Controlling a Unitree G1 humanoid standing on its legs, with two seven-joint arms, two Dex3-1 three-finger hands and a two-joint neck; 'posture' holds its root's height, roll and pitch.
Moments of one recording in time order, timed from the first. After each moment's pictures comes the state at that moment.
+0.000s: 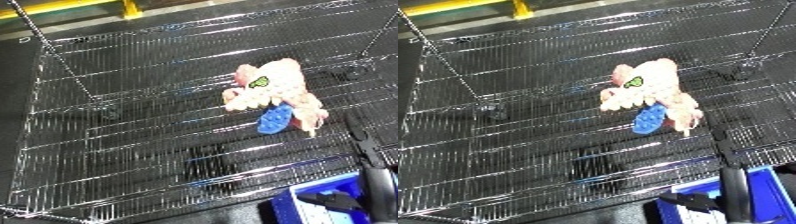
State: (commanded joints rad) left arm 0.06 0.34 -0.12 0.13 -0.45 -0.17 0.31; right arm -0.35 -0.61 0.03 0.12 0.13 -0.13 -0.32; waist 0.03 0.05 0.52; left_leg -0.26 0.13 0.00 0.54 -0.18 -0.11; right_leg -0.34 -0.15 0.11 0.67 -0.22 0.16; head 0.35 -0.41
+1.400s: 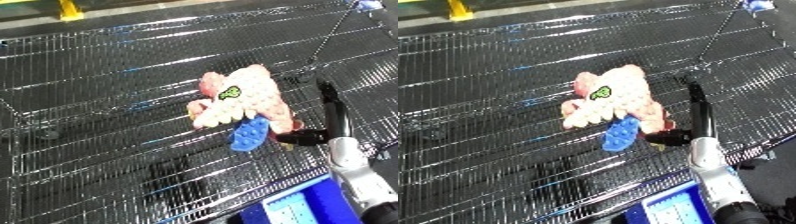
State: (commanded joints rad) left arm 0.17 0.41 -0.28 0.03 -0.60 -0.26 0.28; right arm -1.19 -0.88 0.43 1.08 0.37 -0.03 -0.30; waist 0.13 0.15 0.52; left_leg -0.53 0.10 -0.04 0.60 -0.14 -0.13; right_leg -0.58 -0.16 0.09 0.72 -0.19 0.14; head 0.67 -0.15
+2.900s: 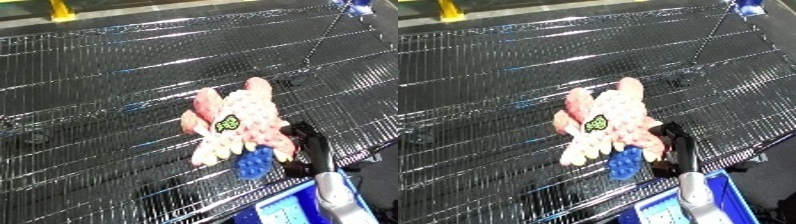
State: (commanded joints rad) left arm 0.12 0.39 -0.24 0.09 -0.59 -0.27 0.32; right arm -0.87 -0.80 0.26 0.84 0.42 -0.10 -0.36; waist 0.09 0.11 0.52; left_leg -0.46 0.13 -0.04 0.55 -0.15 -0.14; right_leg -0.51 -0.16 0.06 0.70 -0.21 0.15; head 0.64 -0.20
